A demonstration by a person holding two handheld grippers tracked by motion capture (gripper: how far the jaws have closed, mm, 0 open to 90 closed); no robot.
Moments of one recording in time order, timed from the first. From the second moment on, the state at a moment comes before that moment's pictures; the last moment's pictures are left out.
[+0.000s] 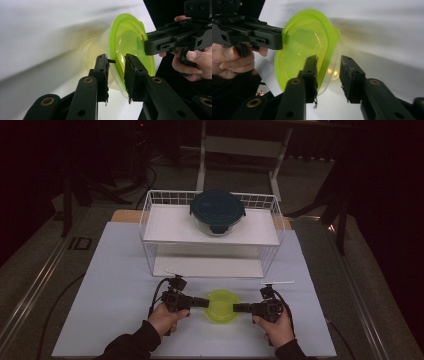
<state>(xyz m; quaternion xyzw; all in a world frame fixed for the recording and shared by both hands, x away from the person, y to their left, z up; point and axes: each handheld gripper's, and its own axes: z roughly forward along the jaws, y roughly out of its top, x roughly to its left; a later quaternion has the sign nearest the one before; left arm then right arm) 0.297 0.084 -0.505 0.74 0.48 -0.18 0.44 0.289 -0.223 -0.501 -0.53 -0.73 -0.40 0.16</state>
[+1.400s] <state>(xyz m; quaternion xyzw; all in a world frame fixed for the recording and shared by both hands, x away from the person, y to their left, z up) 0.281 0.091 -0.448 0.76 0.47 -0.12 0.44 0.275 -0.208 -0.457 -0.51 -0.74 -0.42 0.11</state>
